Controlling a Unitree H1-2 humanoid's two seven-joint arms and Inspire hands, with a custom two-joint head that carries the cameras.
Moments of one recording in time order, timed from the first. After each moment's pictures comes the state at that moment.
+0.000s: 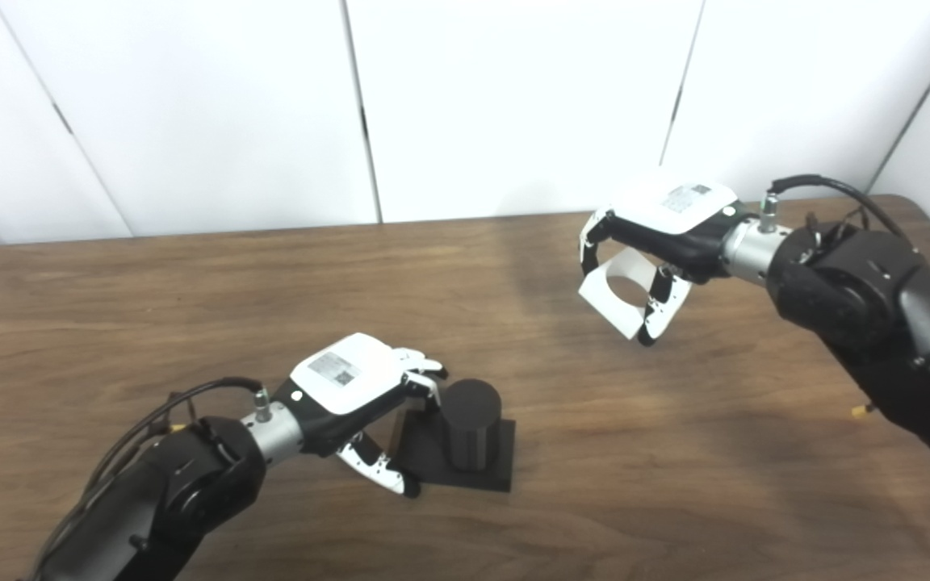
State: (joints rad) left arm -0.37 0.51 -0.59 -0.08 0.80 -0.22 -0.36; right arm -0.55 -0.66 0.32 -0.31 -0.71 0.05 0.70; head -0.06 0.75
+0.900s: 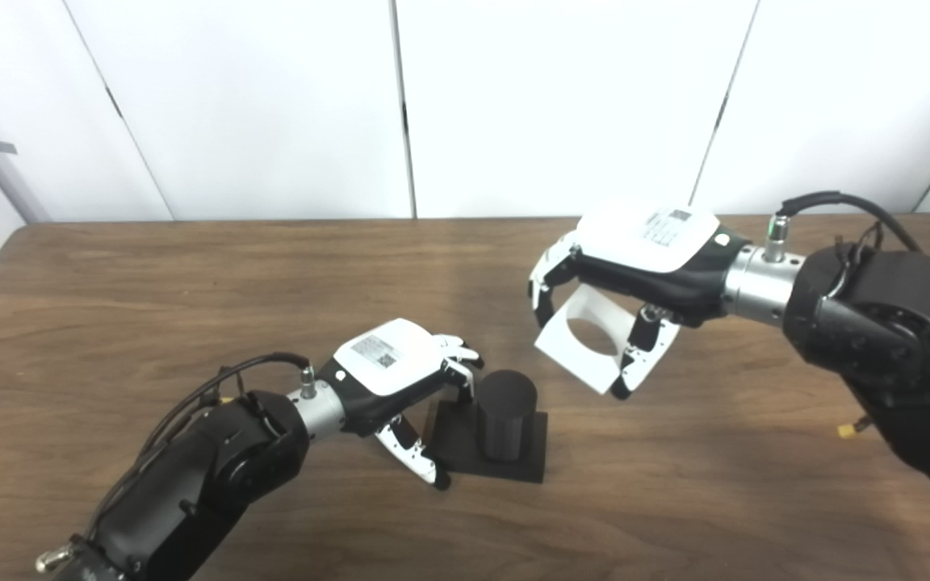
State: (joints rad) left arm -0.40 0.47 -0.59 -0.05 0.82 -0.19 -0.38; right arm -0.59 -0.56 0.31 -0.54 -0.57 0.08 0.87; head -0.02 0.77
